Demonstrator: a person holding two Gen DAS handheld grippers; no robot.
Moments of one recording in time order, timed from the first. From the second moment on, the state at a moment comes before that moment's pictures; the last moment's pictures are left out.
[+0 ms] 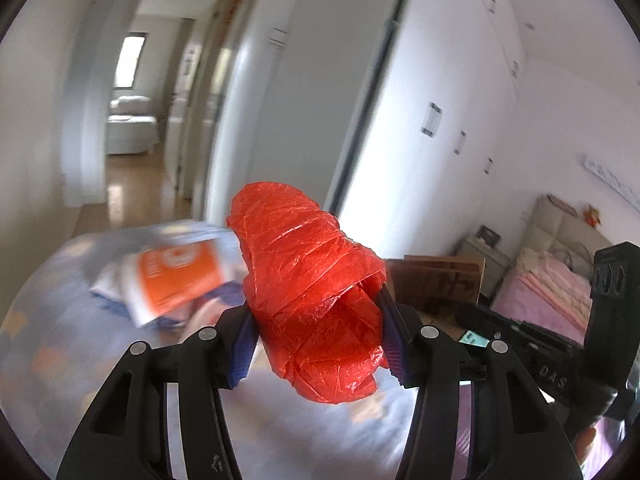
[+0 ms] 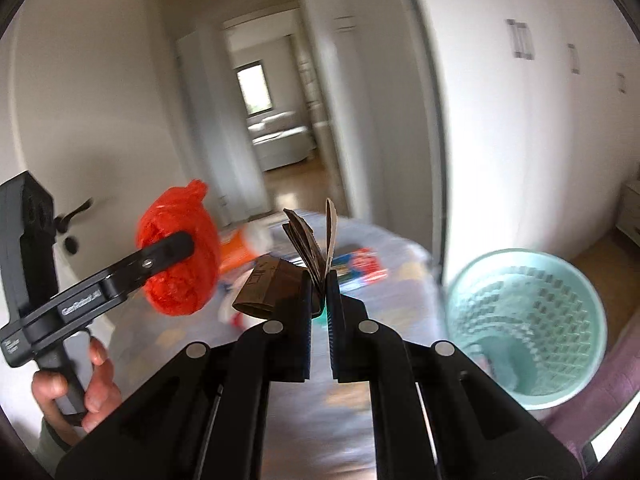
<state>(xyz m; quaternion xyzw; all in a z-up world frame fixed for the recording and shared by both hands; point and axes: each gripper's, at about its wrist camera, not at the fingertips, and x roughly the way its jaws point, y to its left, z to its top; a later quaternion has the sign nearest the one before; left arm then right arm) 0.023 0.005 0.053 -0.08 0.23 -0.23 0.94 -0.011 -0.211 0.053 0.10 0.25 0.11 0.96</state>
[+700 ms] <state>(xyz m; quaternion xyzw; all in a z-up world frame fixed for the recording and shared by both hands) 0.123 -0.208 -0.032 -0.02 0.39 -0.39 0.83 0.032 -0.397 -0.027 0.20 0.33 -0.14 0.91</state>
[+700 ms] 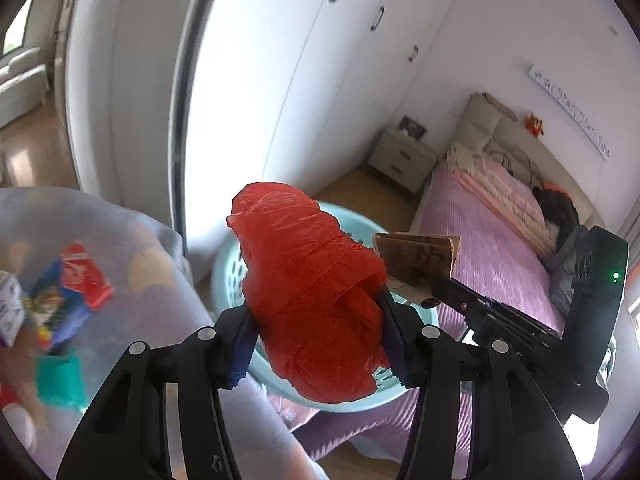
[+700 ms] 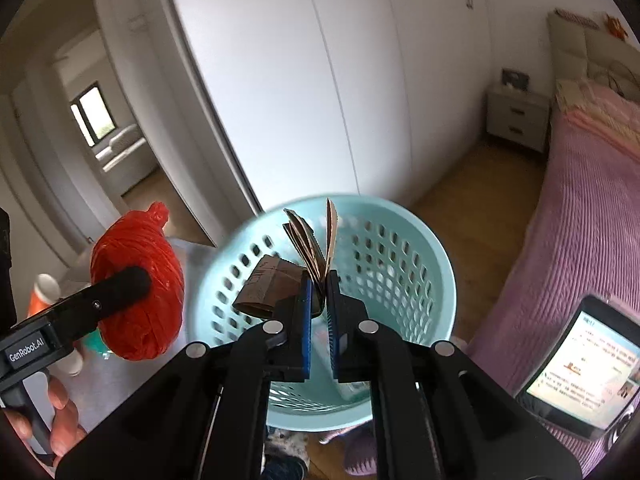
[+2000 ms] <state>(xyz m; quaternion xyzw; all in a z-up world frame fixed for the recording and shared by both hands) 0.101 0.027 0.031 -0.12 0.29 -0.23 0.92 0.065 -0.252 0.009 0.13 0.31 0.02 0.94</state>
